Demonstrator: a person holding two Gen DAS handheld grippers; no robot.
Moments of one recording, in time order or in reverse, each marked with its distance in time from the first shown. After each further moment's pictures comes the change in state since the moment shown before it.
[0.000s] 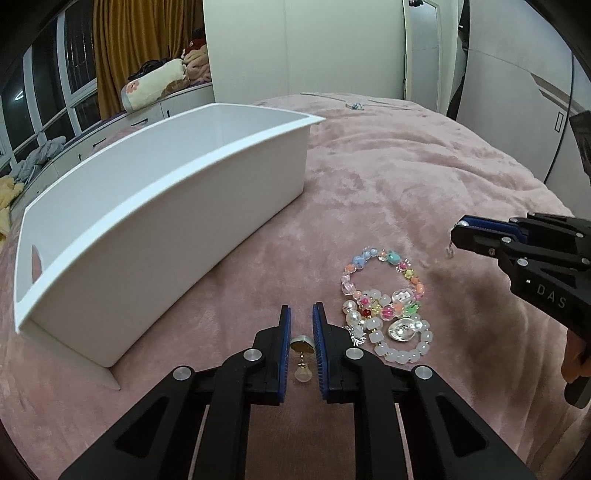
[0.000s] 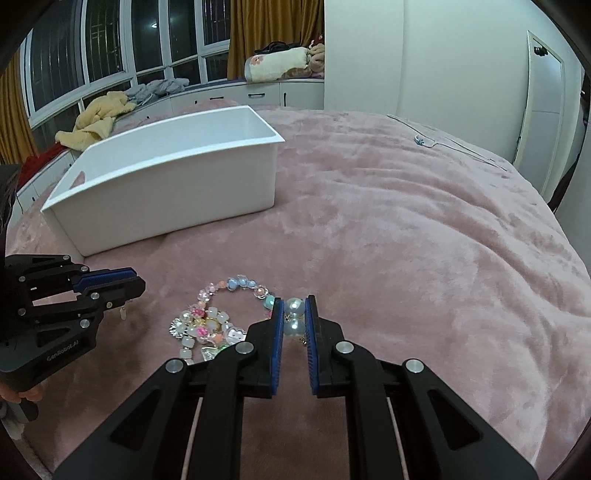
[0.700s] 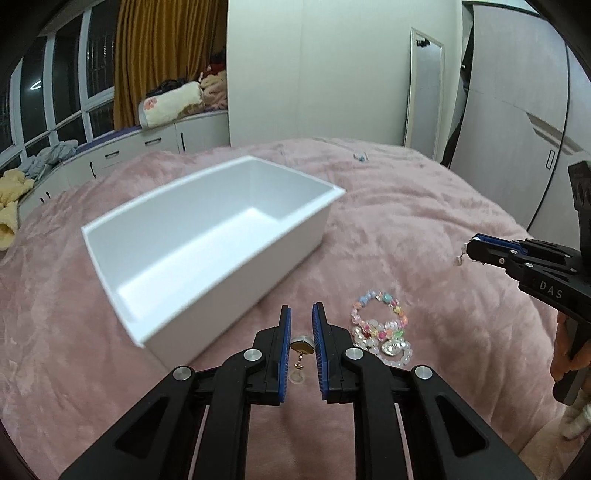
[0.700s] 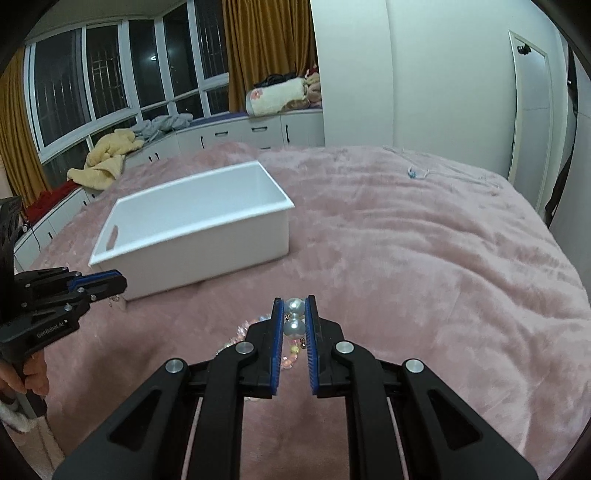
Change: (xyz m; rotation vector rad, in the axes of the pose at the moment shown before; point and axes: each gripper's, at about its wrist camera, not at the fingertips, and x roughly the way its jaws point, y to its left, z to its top) left arm -0.091 0.045 0.012 -0.057 -0.127 -0.024; right arm -0.069 0.004 0.028 0.055 -0.112 0.043
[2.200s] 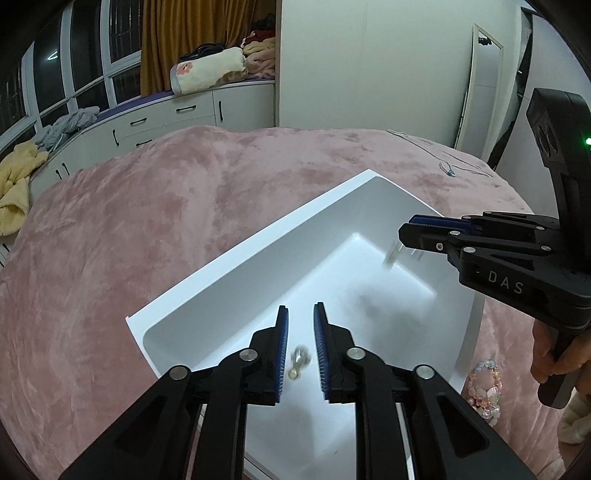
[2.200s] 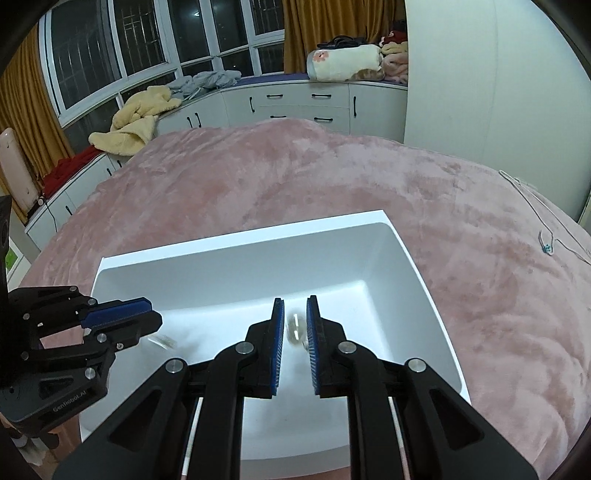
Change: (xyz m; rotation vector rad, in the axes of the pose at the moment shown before) left arm 0.093 0.143 0.094 -0.087 0.138 0.084; right arm 0.198 0.115 0.150 -0.131 0.176 0.152
